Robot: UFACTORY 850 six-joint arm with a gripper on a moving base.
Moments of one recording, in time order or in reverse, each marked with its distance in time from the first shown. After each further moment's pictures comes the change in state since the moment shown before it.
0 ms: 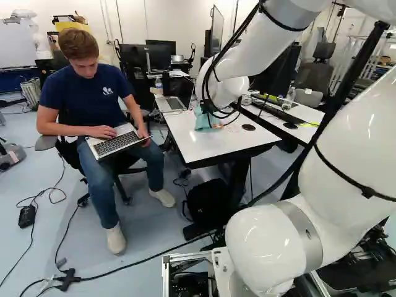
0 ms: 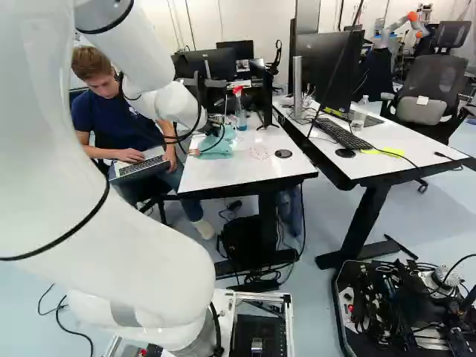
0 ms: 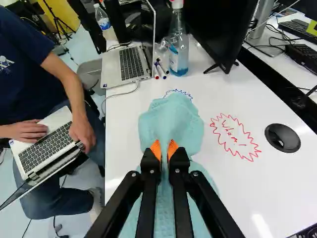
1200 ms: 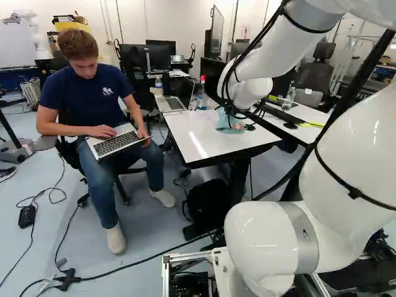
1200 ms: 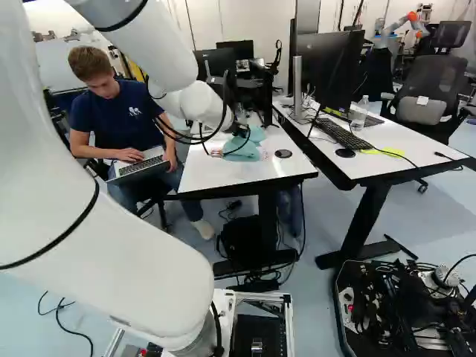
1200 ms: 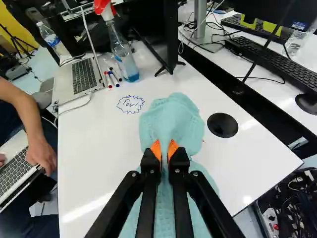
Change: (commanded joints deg) arm -12.1 1.1 1.1 0.0 0.0 0.0
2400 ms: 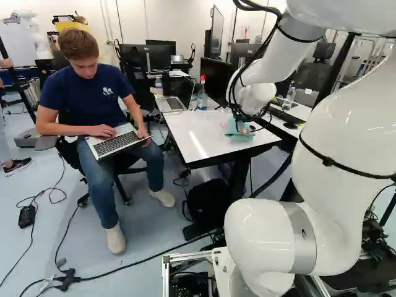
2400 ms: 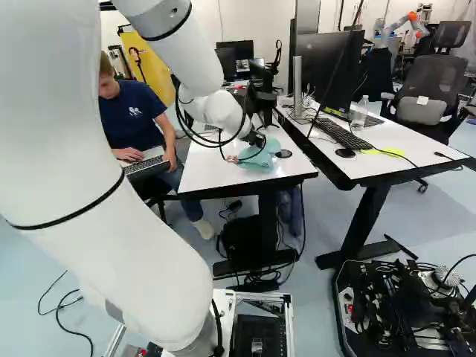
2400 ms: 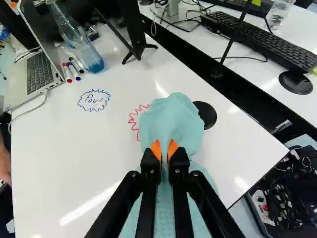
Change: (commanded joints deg) arm -5.3 -9.0 -3.2 0.0 0.0 0.0
